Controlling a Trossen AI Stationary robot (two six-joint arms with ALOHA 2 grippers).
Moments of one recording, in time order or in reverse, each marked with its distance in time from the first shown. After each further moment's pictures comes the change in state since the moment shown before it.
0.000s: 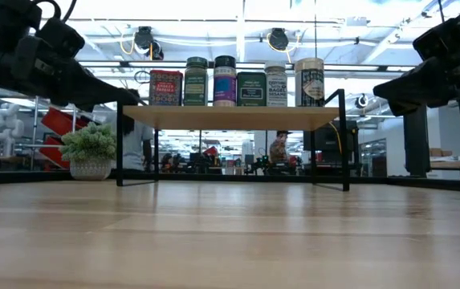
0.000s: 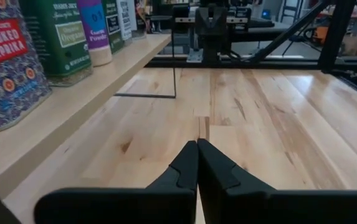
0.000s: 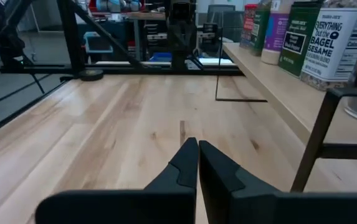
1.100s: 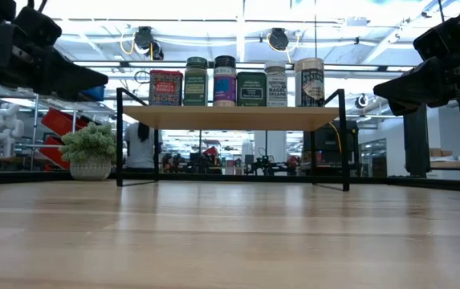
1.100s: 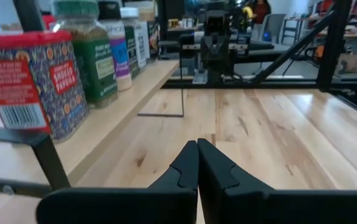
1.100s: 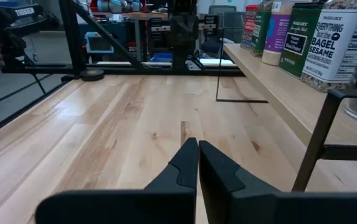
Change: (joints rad) left arm -0.001 -0.513 0.000 -0.449 -0.023 0.033; right arm 0.000 -0.002 0.000 0.000 -0.002 -0.004
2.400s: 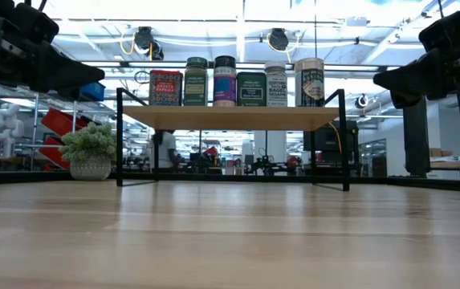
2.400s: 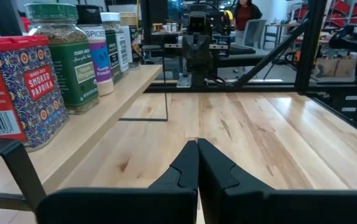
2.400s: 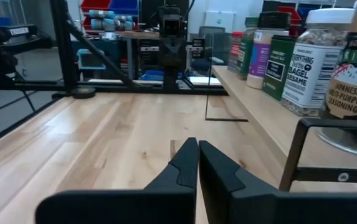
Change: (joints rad) left arm 0.000 -0.032 -0.001 -0.020 0.075 -0.008; right arm 0.001 -0.085 0.000 -0.006 0.034 -0.014
